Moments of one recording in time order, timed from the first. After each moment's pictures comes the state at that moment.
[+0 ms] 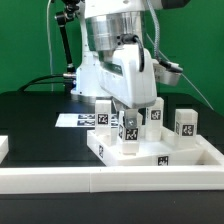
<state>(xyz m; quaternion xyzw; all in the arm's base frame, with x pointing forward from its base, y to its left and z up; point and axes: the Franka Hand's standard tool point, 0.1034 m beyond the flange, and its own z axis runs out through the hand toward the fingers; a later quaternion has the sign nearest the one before) 0.596 0.004 0.077 -0.76 0.65 0.03 0.06</state>
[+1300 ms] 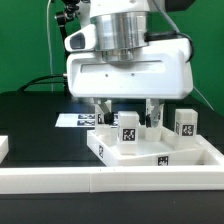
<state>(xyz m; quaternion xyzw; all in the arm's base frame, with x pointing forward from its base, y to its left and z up) 0.600 0.009 0.077 -0.97 0.24 -0.01 0.04</state>
